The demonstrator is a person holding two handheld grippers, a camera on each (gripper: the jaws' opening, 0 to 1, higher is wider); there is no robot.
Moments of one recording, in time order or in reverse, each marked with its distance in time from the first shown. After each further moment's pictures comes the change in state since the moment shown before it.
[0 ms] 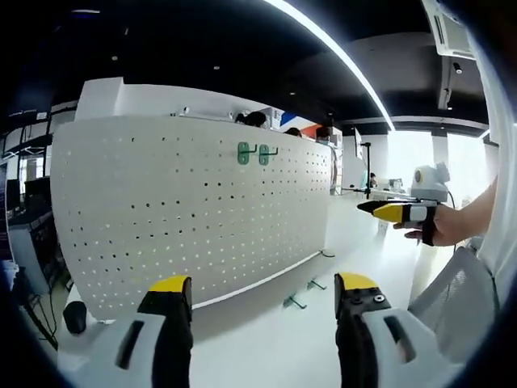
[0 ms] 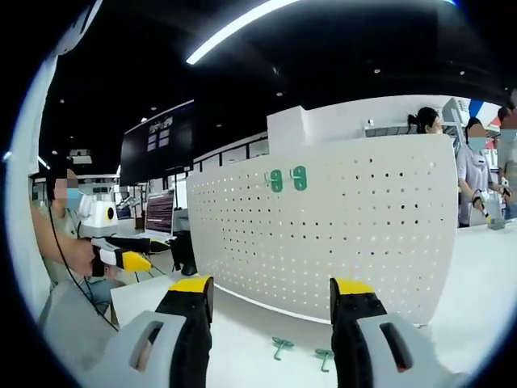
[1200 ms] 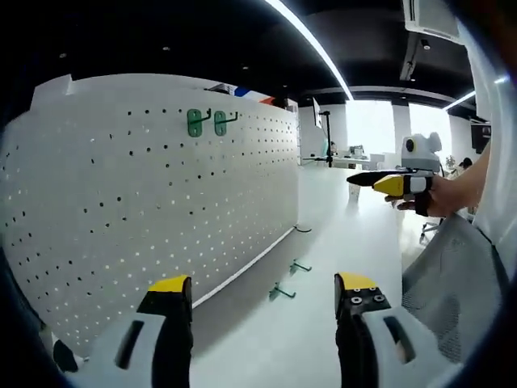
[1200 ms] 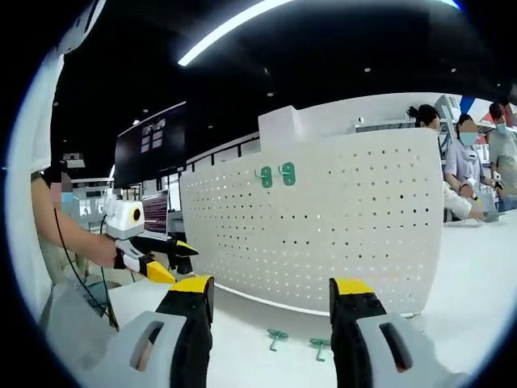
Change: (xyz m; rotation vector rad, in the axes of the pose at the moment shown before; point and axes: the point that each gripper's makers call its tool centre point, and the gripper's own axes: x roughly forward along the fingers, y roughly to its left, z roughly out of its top) left arm 0.053 -0.015 -0.016 0.122 0.132 -0.226; right arm -0.016 -0.008 -0.009 0.015 0.001 -0.042
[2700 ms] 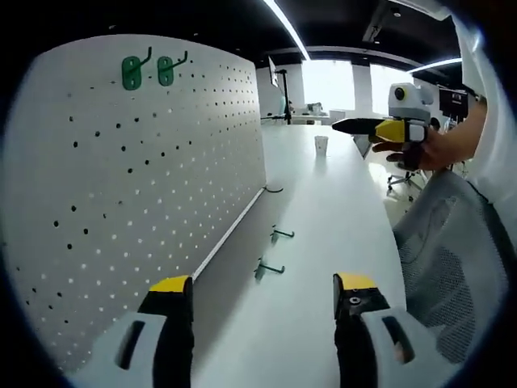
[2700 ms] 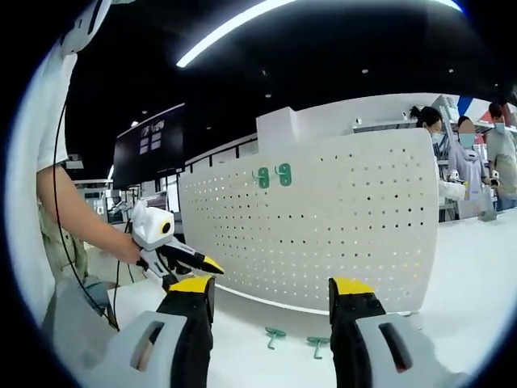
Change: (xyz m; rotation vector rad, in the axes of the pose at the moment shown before) left arm 0.052 -0.009 -0.036 0.131 0.214 -0.218; right arm -0.004 -0.004 0.000 0.003 -0.010 -0.008
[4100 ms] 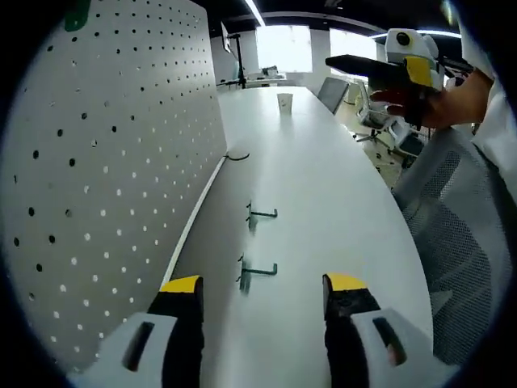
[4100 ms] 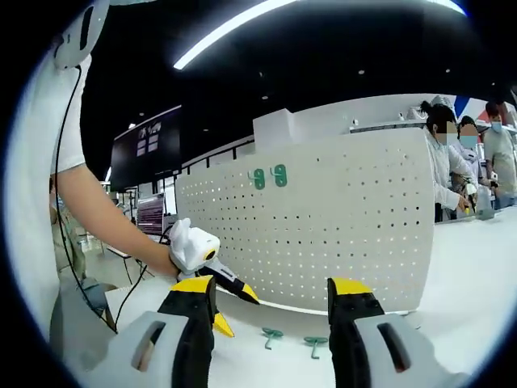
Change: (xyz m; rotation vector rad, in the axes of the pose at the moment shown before) left arm 0.090 -0.011 -0.021 0.151 0.212 -0.218; right arm -0.004 -0.006 -0.002 0.009 -0.010 -0.019
